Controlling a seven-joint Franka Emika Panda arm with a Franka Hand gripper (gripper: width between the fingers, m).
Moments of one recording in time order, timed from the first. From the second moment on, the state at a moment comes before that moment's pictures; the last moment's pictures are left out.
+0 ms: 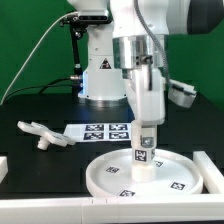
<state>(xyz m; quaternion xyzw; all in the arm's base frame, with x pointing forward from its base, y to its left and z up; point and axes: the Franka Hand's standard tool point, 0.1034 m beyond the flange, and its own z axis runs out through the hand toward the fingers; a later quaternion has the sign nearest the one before) 0.571 0.038 0.080 -0.76 0.64 -0.05 0.06</state>
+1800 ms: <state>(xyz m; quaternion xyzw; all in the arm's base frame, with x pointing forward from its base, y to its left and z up) 0.570 0.022 0.083 -0.99 0.08 -0.07 0.00</state>
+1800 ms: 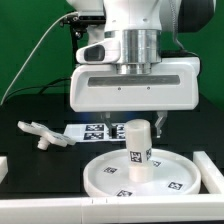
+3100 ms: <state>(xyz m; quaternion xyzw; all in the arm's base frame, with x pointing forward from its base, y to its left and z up) 0.562 0.040 0.079 -0.69 0.72 -0.04 0.05</state>
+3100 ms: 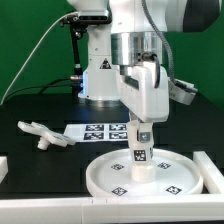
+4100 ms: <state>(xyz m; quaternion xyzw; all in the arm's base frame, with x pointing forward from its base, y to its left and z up) 0.558 0.044 0.083 -0.83 0.56 -0.01 0.05</state>
